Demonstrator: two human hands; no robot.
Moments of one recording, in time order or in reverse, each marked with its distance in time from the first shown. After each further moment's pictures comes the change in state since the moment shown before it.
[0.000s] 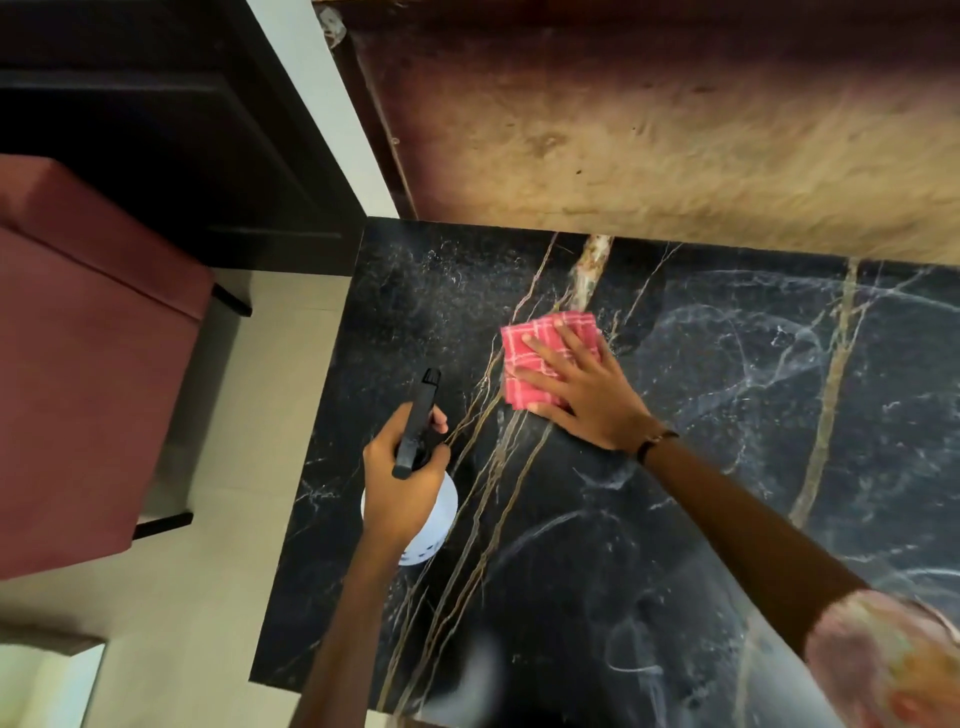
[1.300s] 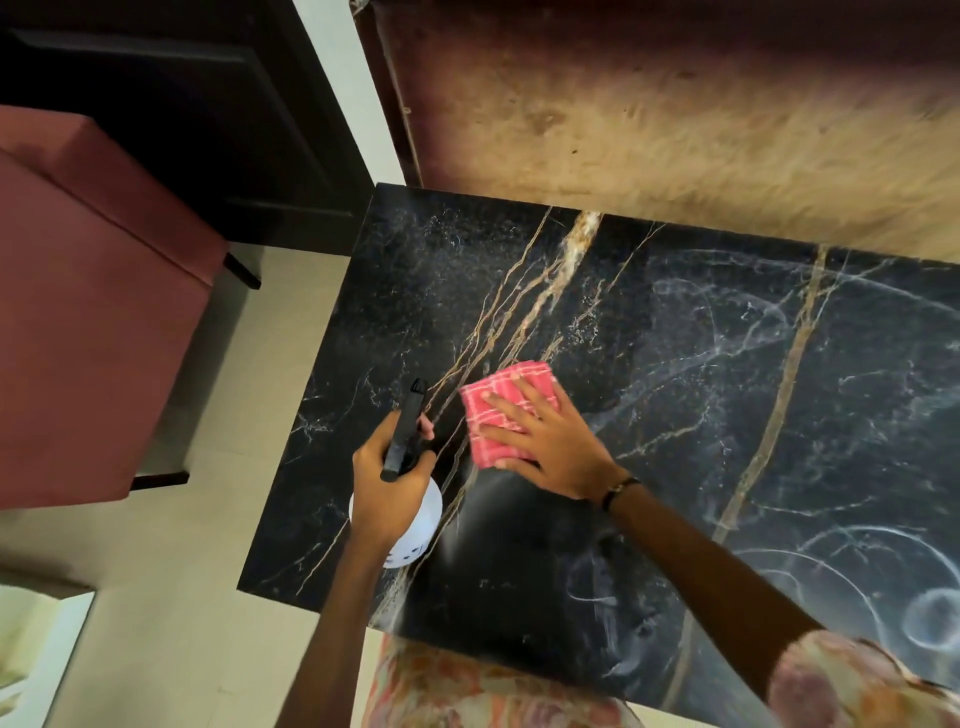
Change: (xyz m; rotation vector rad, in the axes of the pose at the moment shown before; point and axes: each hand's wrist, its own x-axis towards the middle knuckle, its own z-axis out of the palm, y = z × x) left_hand -0.077 -0.026 0.002 -0.031 0.059 0.030; right_hand -0.078 -0.080 0.008 0.039 0.001 -0.173
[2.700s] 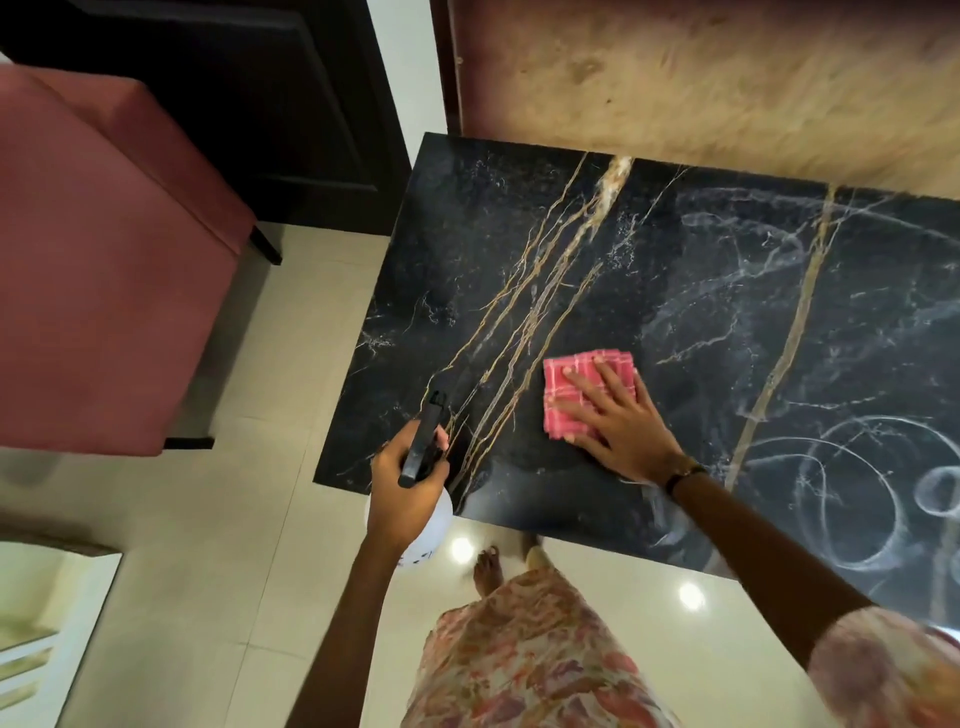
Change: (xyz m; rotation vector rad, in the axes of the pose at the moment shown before) left_hand -0.111 -0.053 -0.081 0.025 -0.060 -0.057; right_hand -0.088 -0.077 0.004 -0.016 -0.083 0.222
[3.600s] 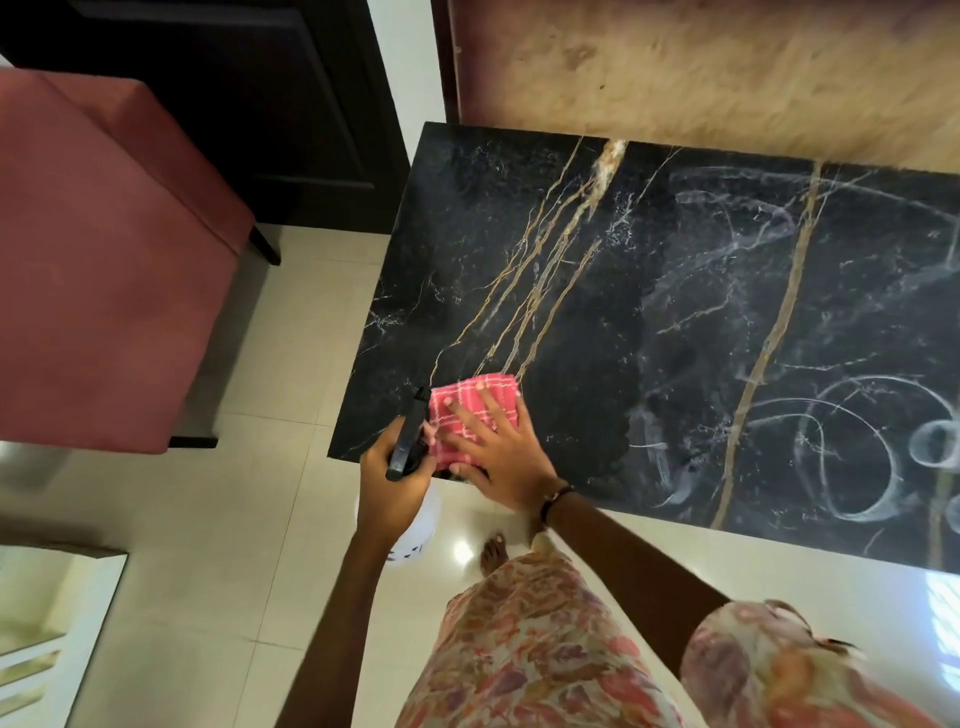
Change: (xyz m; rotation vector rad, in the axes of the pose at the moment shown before) left_hand -0.029 -0.020 -0.026 0.006 0.016 -0.006; right_hand 0.025 -0.170 0.015 0.093 -0.022 -0.082
